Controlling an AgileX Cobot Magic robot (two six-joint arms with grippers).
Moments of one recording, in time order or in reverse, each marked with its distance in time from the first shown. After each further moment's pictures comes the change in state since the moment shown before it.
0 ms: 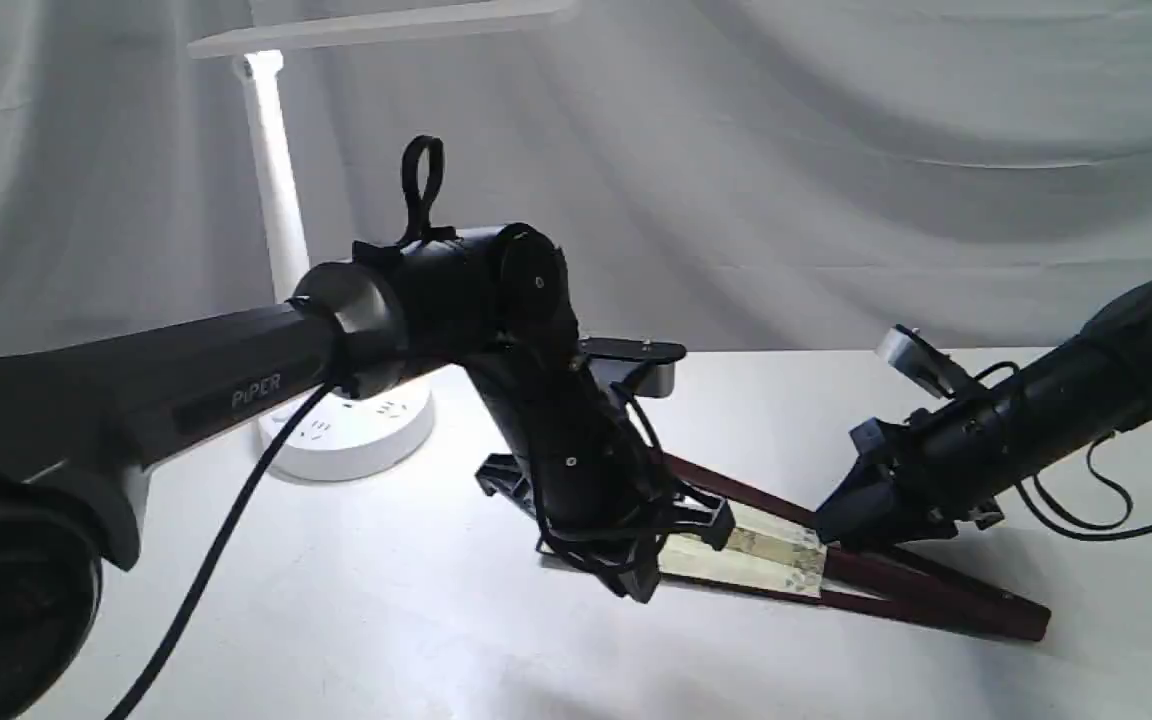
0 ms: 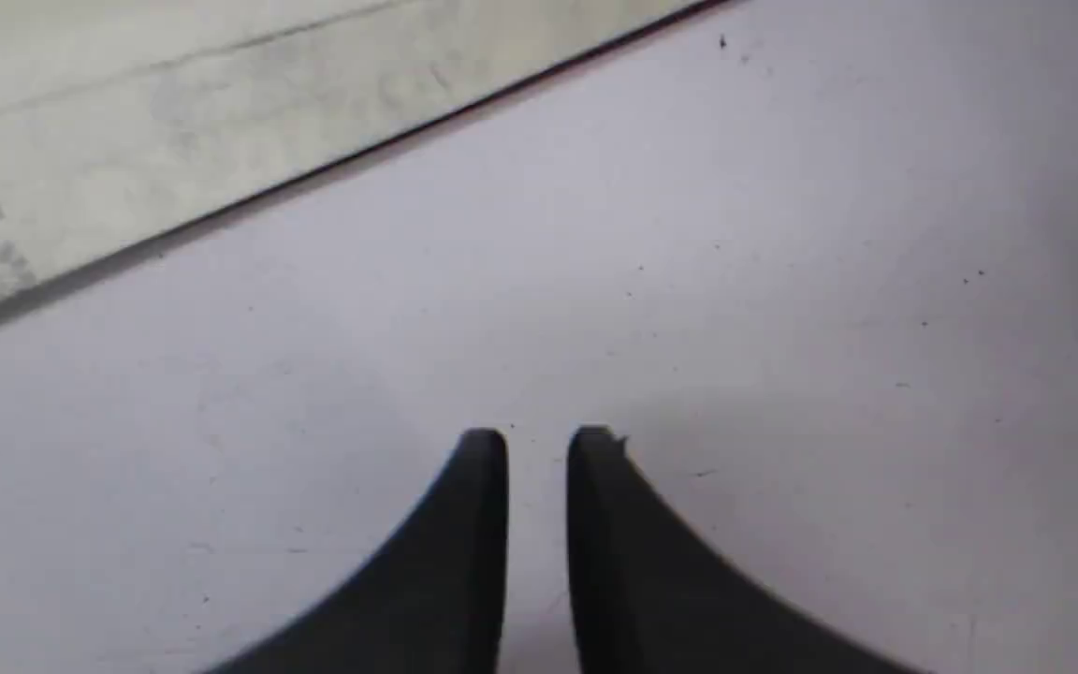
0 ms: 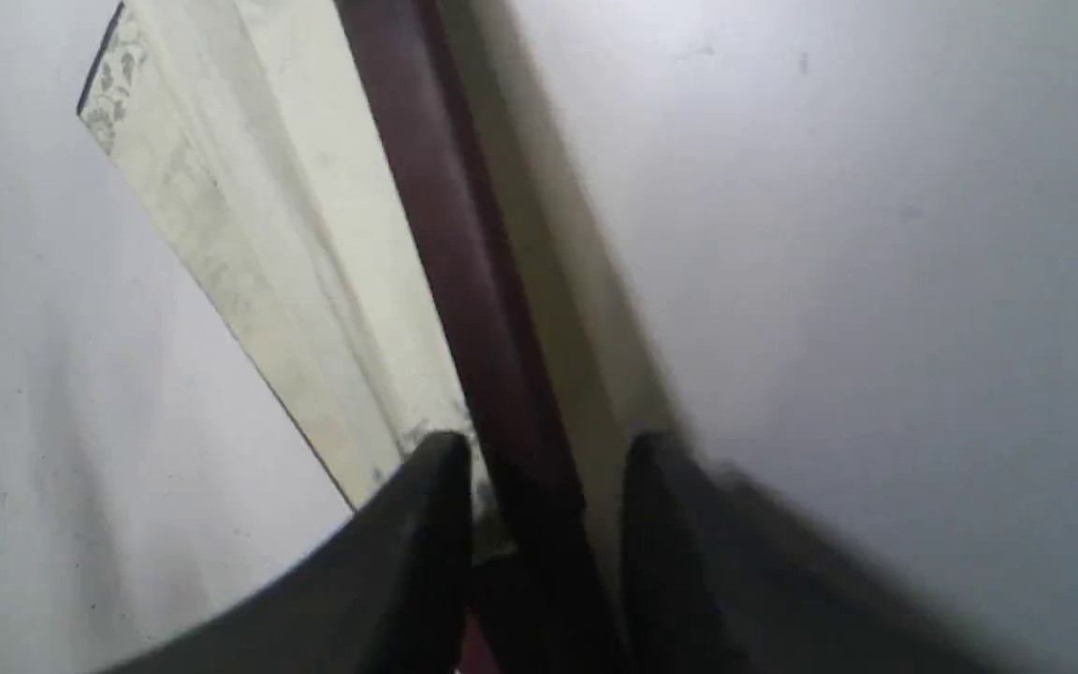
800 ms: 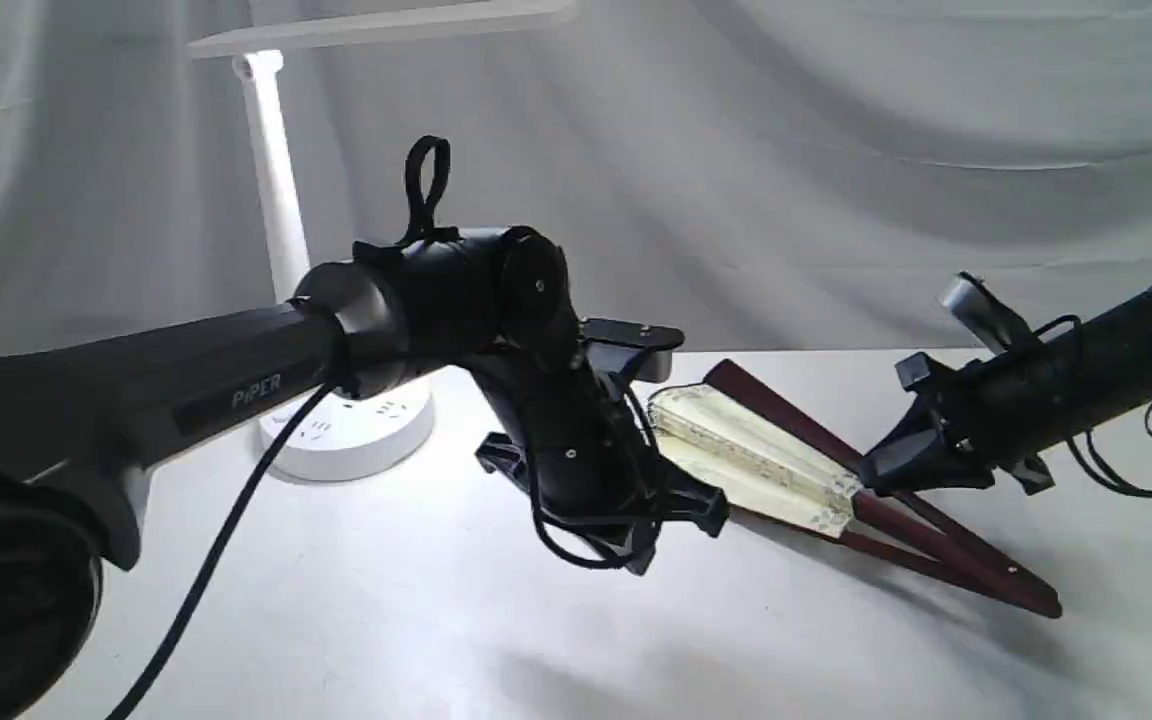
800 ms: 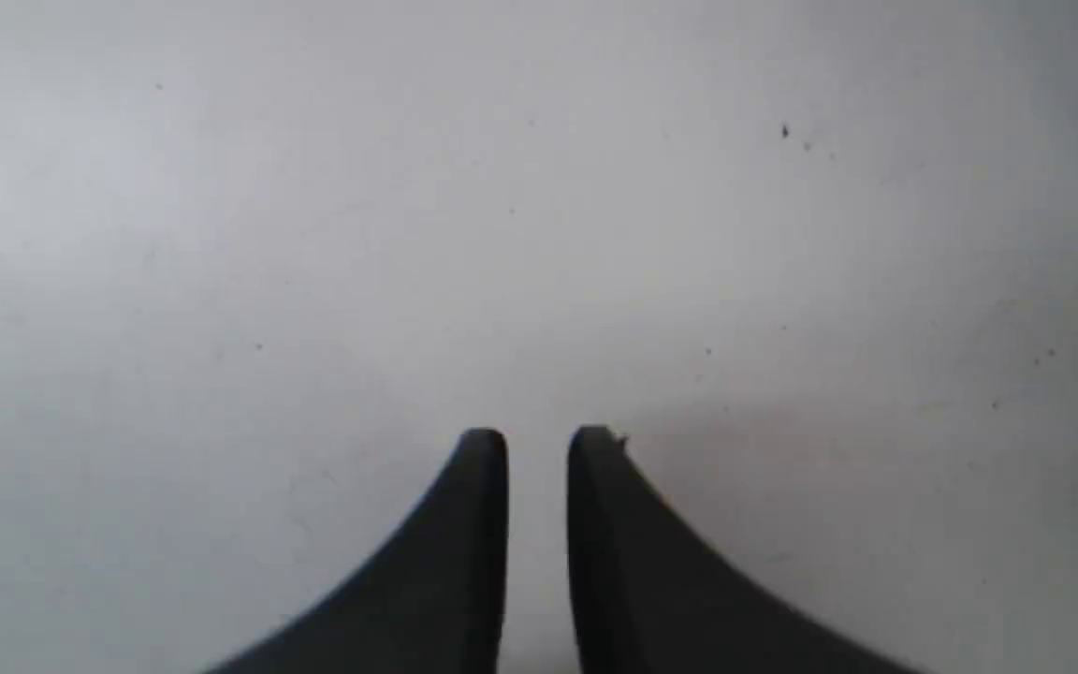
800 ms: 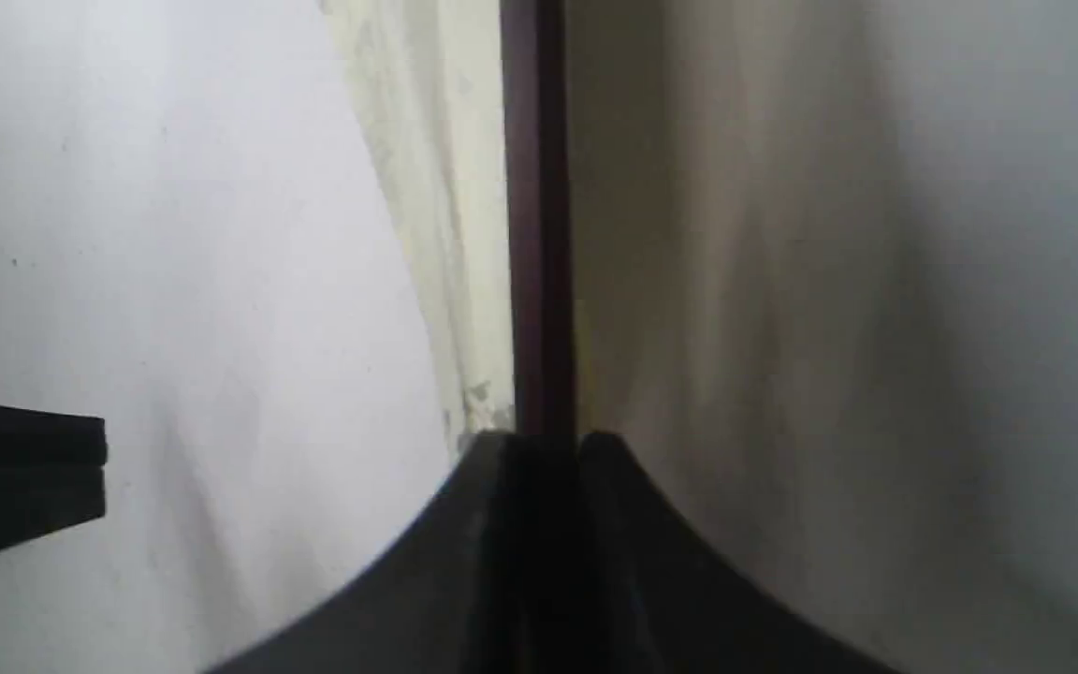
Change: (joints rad) left arm 0.000 0.000 0.000 0.049 -0.074 0.002; right arm -0.060 -0.061 0.000 0.040 0.017 0.105
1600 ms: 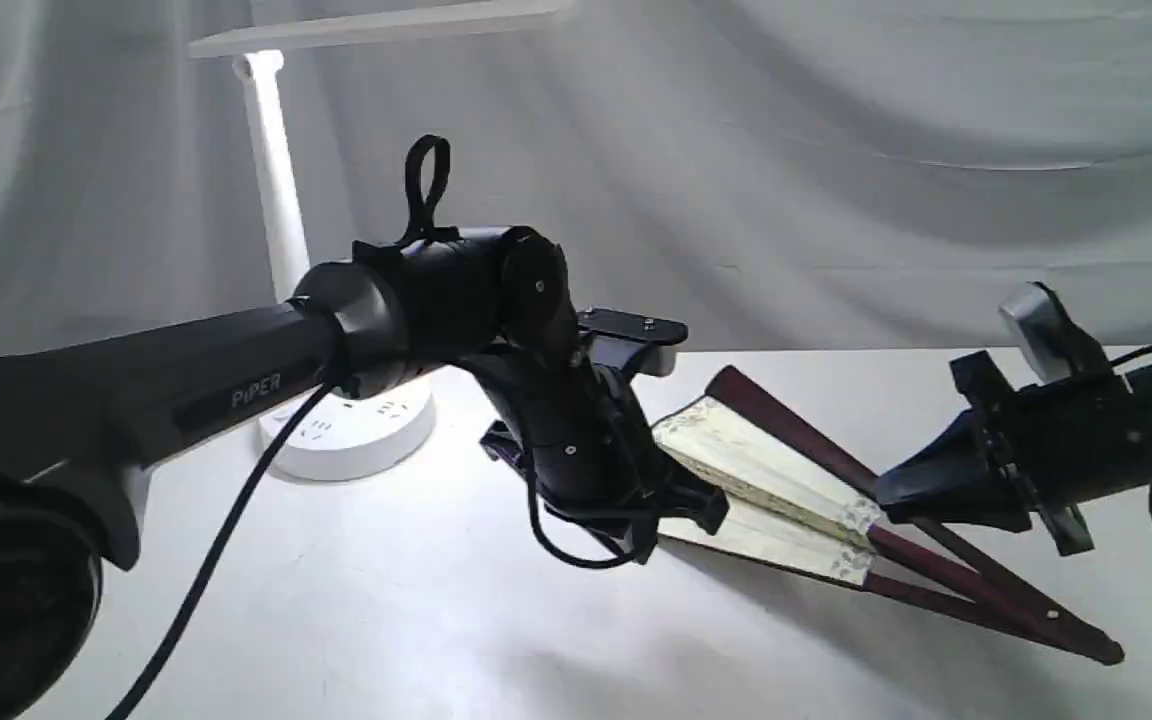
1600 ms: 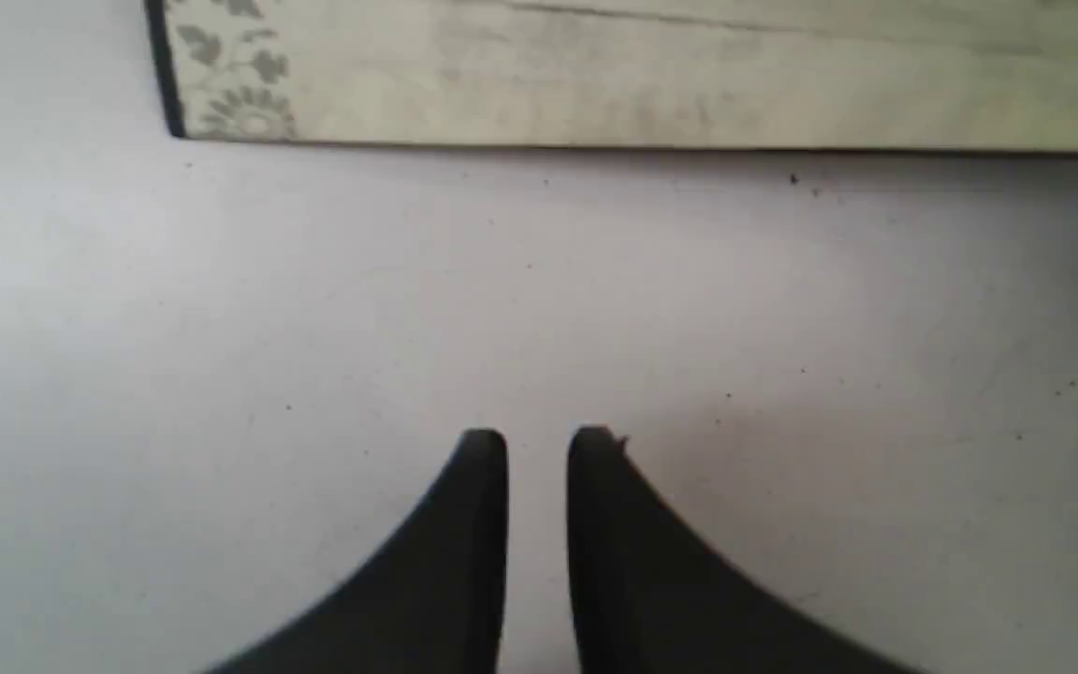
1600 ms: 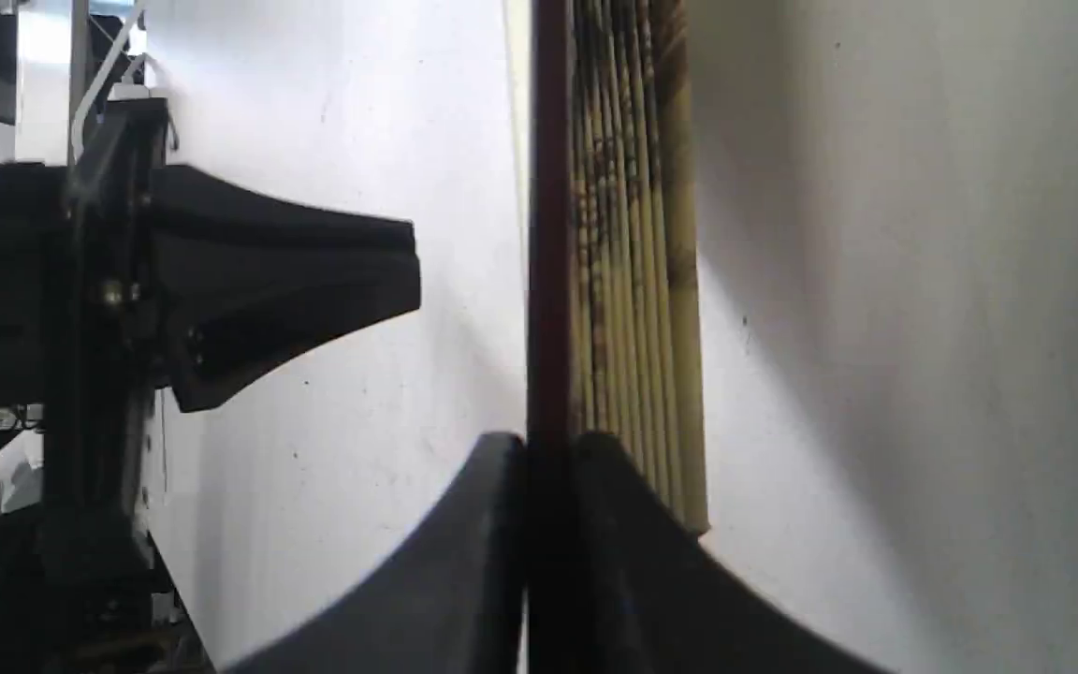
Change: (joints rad) left arm 0.000 0.000 0.000 0.008 -0.040 0.046; right arm -0.044 -0.301 0.500 0.219 -0.016 -0.139
